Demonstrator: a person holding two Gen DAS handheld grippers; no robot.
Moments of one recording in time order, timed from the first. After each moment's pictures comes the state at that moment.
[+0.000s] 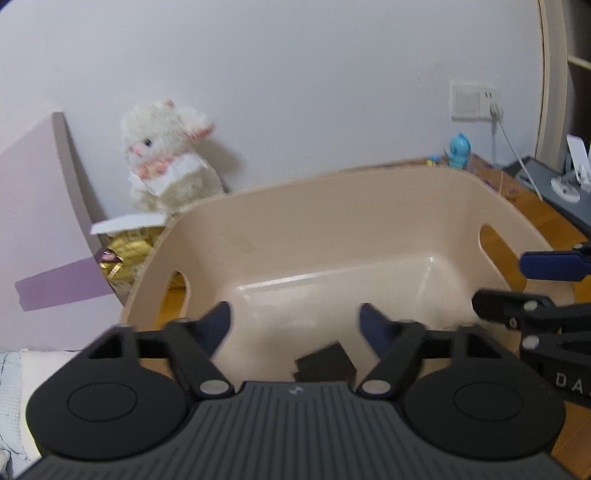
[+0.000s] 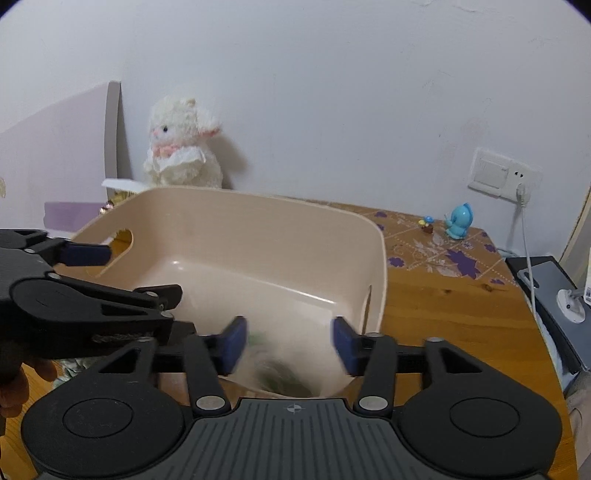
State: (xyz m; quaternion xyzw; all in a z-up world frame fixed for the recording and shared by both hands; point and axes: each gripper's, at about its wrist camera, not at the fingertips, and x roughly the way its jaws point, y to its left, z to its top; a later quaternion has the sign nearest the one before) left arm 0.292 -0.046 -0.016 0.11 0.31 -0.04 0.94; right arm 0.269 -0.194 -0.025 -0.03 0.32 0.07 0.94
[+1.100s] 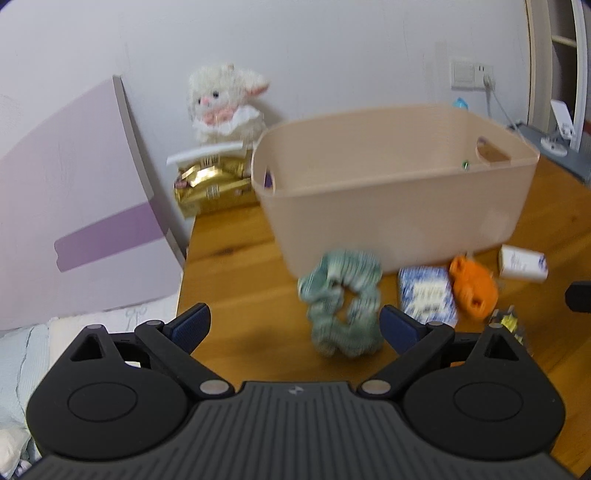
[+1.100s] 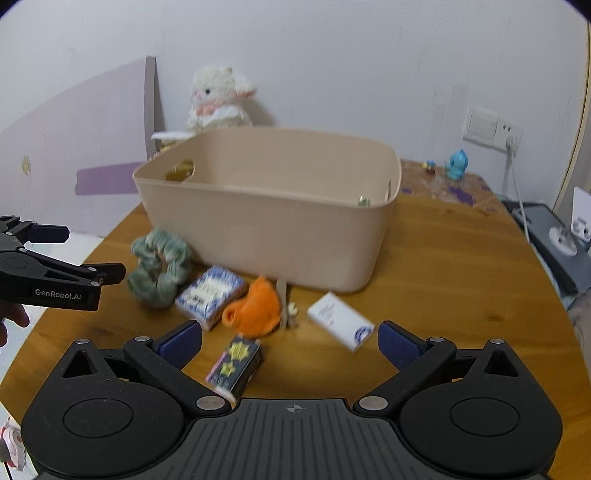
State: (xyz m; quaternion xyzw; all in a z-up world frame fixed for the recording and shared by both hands) left arm 0.173 0.048 -0.037 0.13 0.34 -0.04 0.93; right arm 0.140 -0.167 -0.046 -0.02 0.37 0.08 0.93
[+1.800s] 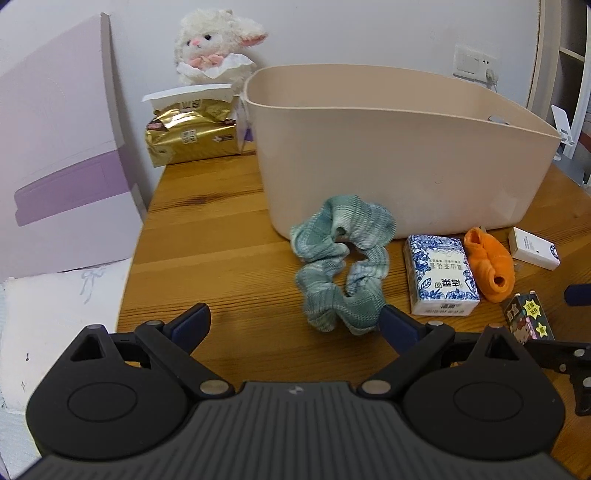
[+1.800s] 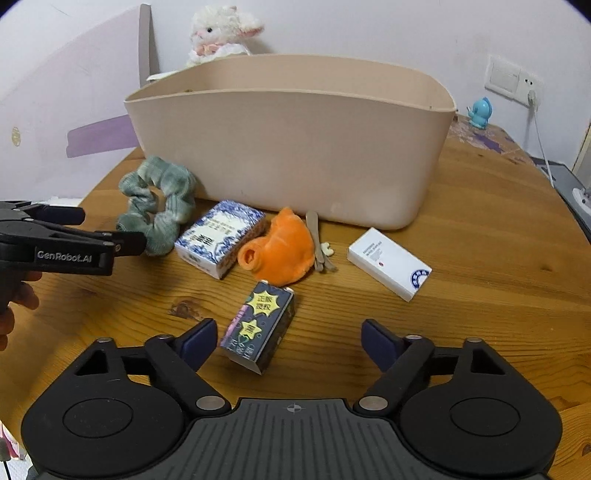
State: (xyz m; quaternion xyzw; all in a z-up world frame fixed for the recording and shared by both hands) left arm 0.203 0.066 -0.087 0.06 0.37 -0.08 0.92; right arm 0.162 -0.136 -0.102 -0.01 0.43 0.07 0.90
